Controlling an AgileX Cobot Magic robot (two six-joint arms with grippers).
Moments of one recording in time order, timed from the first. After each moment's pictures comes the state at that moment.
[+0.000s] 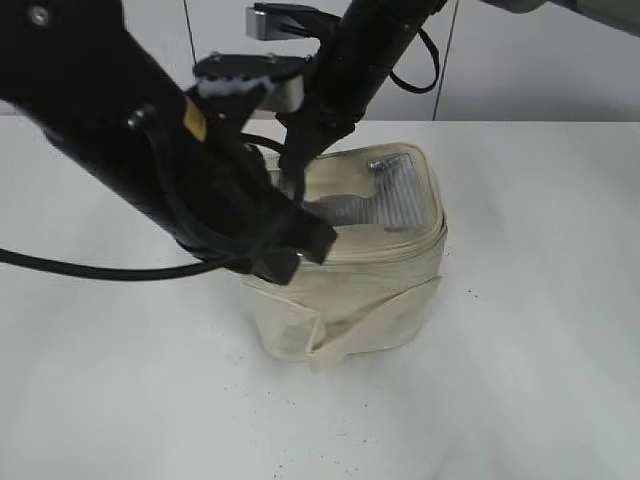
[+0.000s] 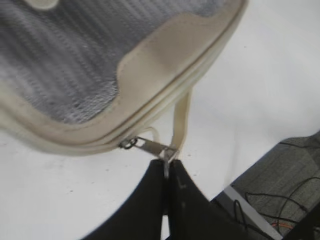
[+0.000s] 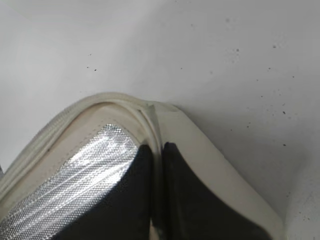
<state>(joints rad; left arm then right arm) -0.87 1.57 -1.12 -0.17 0.75 -0.15 0.47 2.32 -2.12 0.52 1.22 -0.57</state>
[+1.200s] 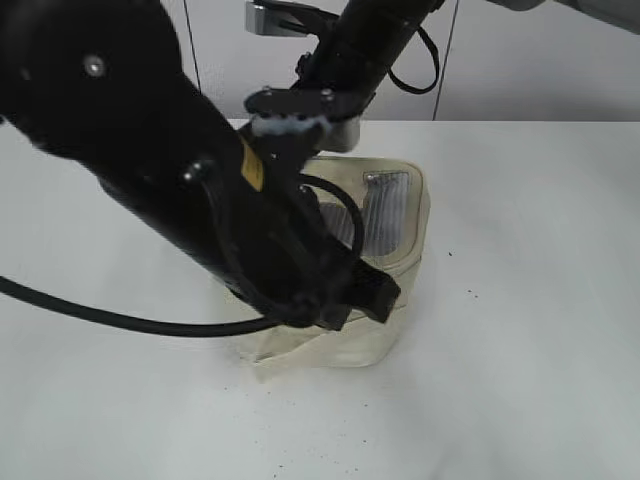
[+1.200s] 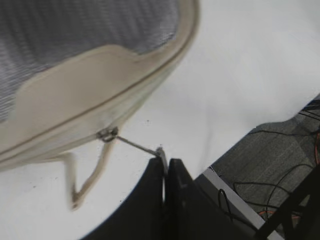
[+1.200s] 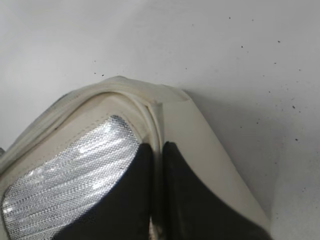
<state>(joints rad) -0.96 1.58 -1.12 -0.20 0.74 -0.18 0.47 2.31 -2.12 0.52 1.23 -0.50</state>
